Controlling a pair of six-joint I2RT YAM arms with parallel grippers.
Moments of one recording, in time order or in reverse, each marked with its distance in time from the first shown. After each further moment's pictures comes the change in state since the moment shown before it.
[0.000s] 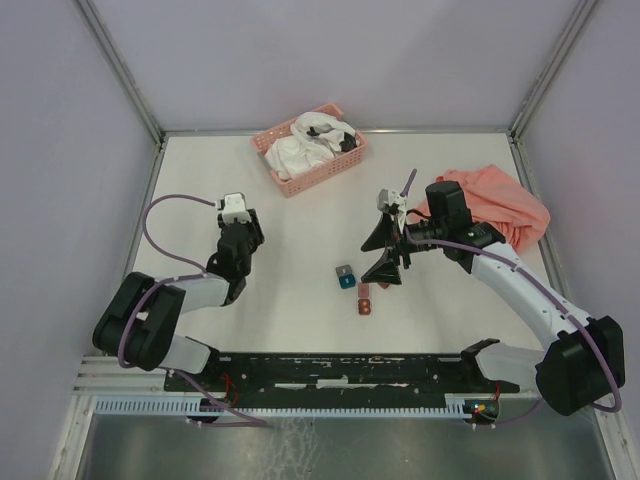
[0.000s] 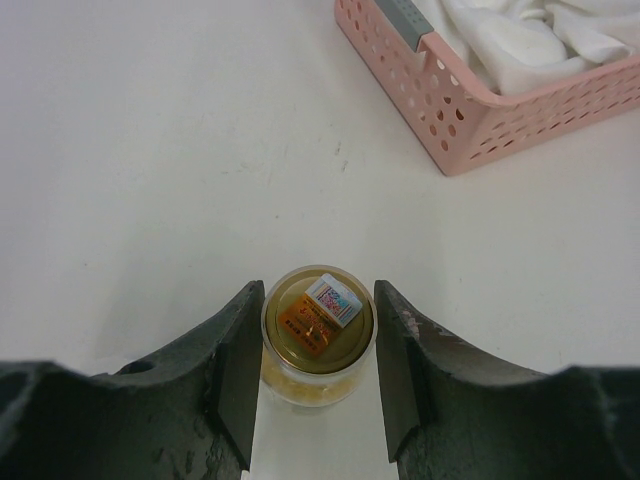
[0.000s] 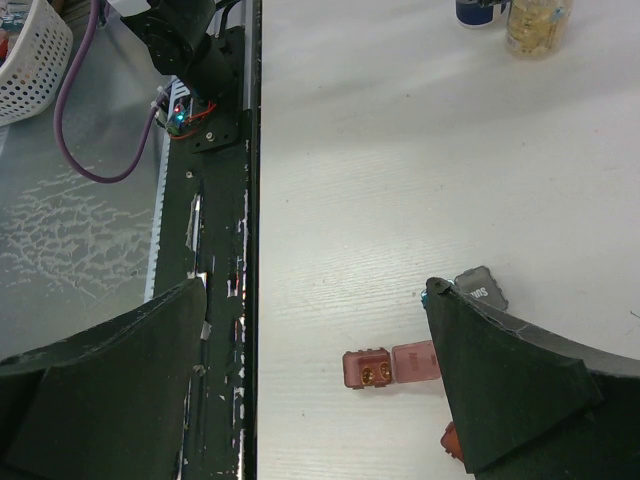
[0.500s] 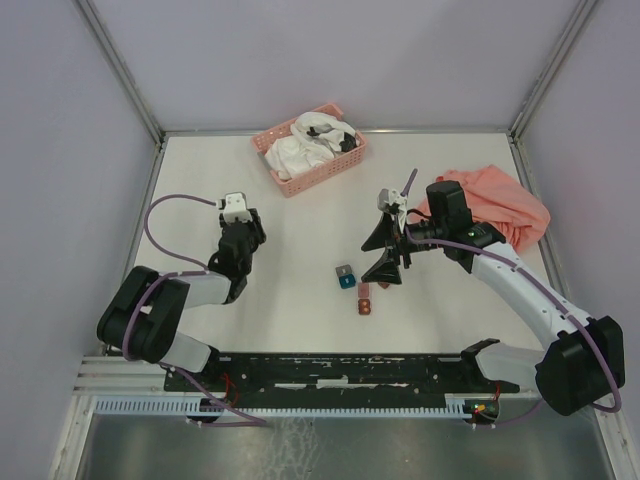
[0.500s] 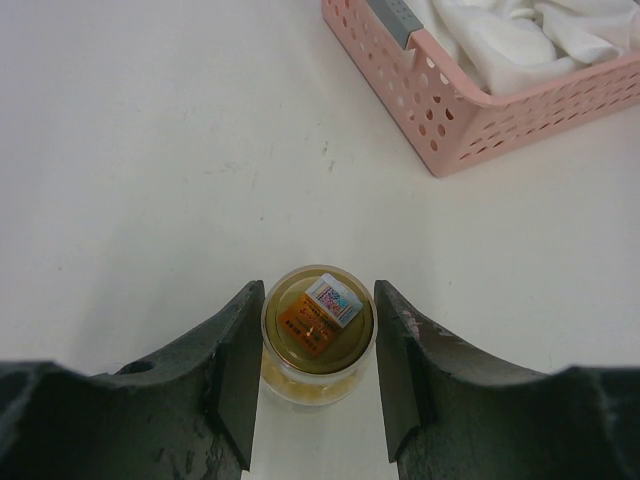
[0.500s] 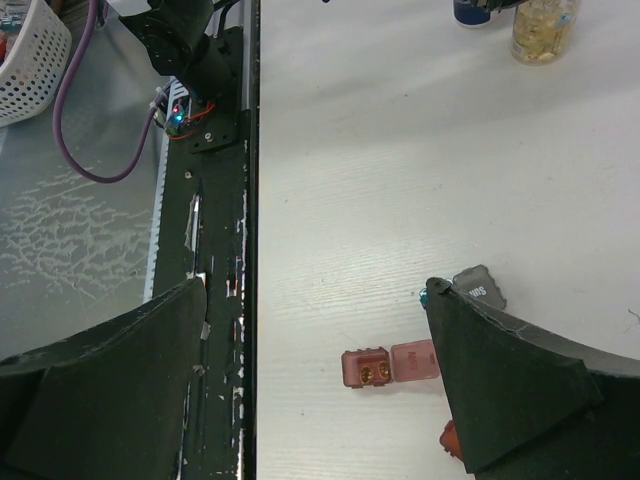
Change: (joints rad) left arm 0.005 0.058 0.013 0.038 0.026 -0.028; right arm -0.002 0.000 0.000 0.000 0.000 0.000
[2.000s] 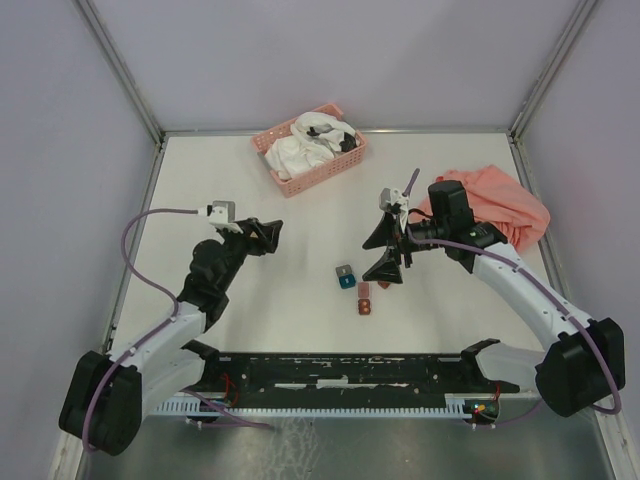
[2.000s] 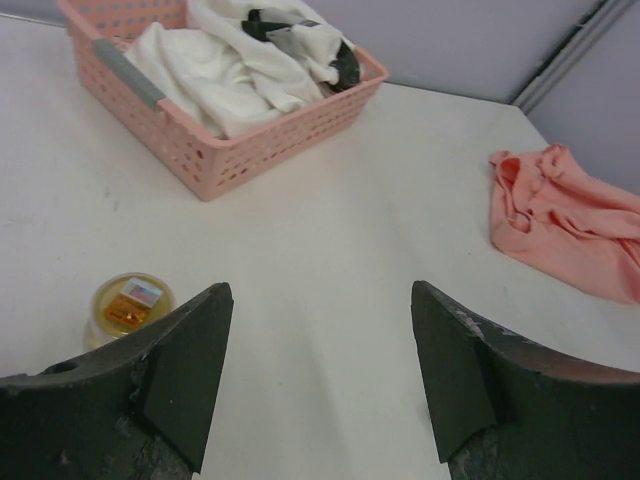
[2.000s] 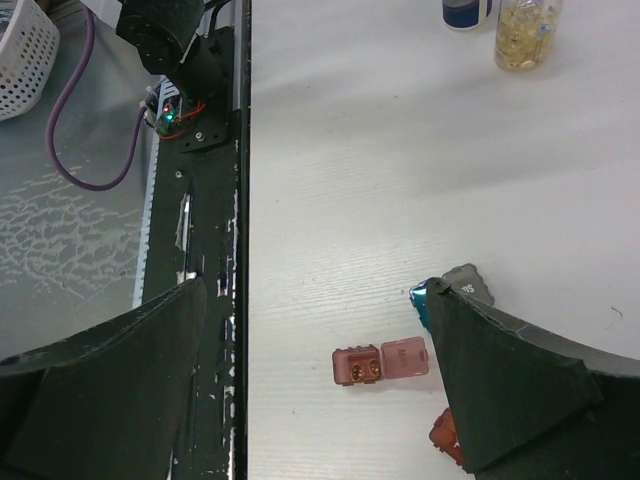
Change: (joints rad) left arm 0.000 -0.497 -0.089 -0.197 0.388 -0.152; right arm -0.011 -0.003 0.000 -0.001 0.004 -0.011
